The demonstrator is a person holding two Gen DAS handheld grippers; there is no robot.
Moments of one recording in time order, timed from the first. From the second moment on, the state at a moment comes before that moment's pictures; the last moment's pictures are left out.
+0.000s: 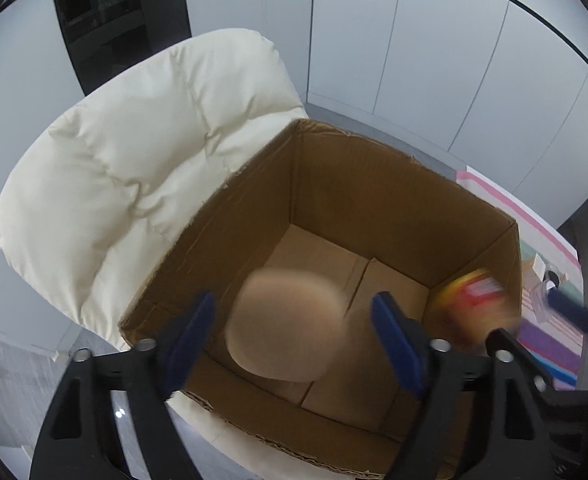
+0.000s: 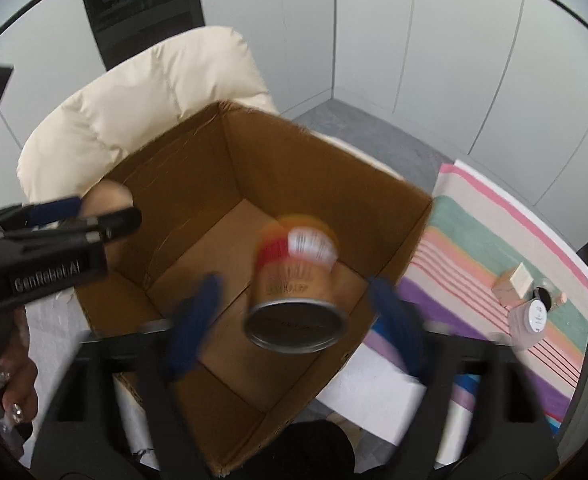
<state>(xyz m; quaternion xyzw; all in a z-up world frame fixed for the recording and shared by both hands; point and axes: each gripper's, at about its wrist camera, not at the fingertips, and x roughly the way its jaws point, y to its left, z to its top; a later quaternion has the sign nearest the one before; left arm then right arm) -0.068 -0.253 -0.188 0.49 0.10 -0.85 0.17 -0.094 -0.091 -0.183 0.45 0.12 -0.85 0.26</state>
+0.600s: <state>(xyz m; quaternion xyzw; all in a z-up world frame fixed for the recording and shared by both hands) -0.062 -0.245 -0.174 0.47 0.08 -0.86 0.18 -0.091 -0.083 -0.178 0.45 0.10 -0.85 0.25</state>
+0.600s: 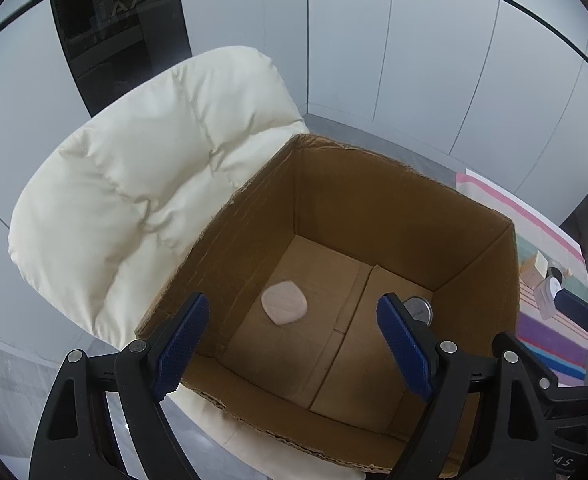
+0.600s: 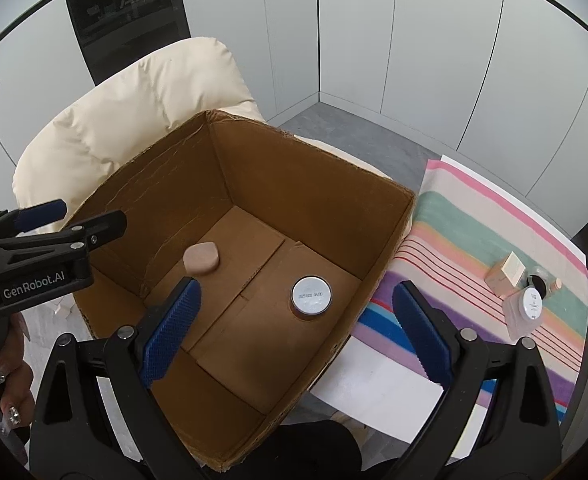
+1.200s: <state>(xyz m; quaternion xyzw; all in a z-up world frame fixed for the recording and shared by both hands) -0.012 -0.216 -0.132 0.46 0.05 -0.88 0.14 -0.054 -0.056 -0.154 0.47 0.08 -0.85 0.23</state>
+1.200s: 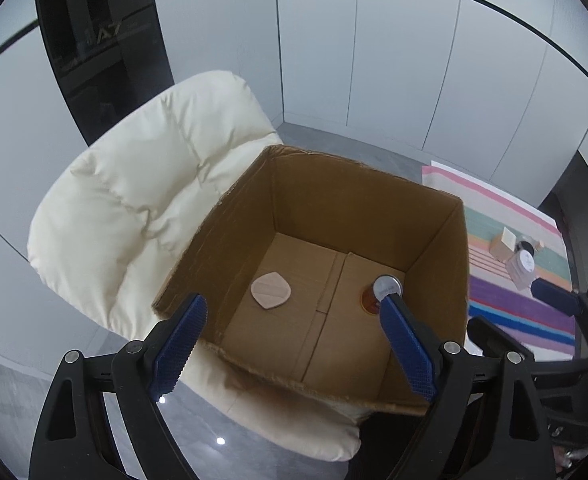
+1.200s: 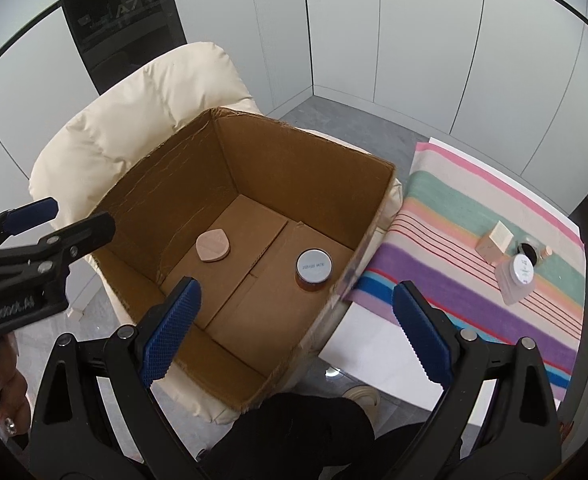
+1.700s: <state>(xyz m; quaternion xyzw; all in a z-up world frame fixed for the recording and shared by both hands) 0.061 -0.177 -0.123 0.47 0.03 -0.87 0.13 0.008 -0.023 -0.134 0.47 0.07 -0.85 0.23</state>
